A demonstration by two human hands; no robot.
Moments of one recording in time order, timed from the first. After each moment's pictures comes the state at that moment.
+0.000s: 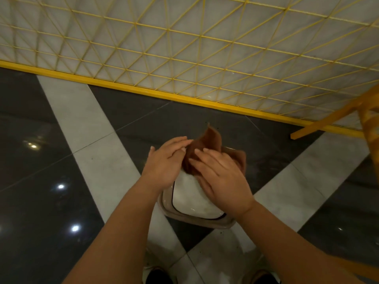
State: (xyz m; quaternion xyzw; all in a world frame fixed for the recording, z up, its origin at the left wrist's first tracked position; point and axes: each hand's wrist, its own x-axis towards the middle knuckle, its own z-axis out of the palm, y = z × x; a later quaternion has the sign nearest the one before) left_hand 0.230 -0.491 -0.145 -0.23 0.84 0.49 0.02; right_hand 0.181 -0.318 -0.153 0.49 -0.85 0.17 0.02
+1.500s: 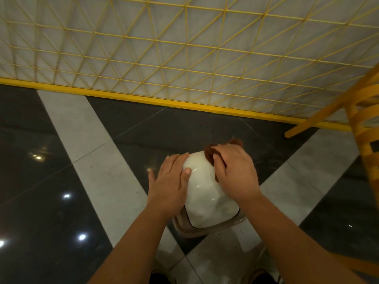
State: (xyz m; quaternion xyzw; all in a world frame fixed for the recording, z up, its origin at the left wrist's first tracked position) left_hand 0.252 -0.441 -0.163 -0.21 0.91 0.35 0.05; right_hand 0.146 -0.290 -0.149 0.27 -0.93 0.24 -0.02
